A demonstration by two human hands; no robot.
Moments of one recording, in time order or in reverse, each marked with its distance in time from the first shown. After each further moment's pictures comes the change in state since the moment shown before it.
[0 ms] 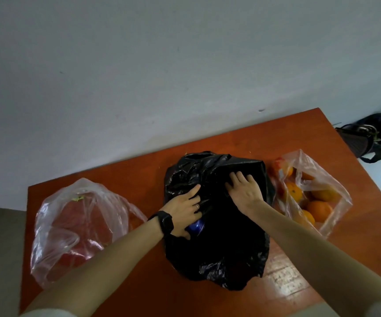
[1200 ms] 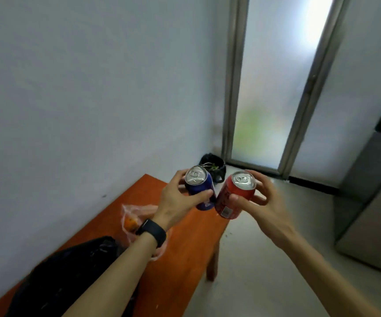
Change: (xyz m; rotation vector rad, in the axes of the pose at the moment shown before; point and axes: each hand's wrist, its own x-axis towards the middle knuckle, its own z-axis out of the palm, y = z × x) left_hand 0.052 0.216 -0.439 -1.469 1.001 0.069; right_hand -0.539 0.144 0.065 1.659 1.308 0.708
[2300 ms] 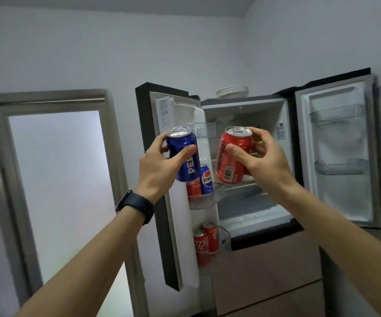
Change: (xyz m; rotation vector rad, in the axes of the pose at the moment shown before) left_hand 0.294 0.517 0.524 -0.337 -0.273 0.947; right_hand 0.154 -0.204 -0.630 -0.312 0.893 -0.541
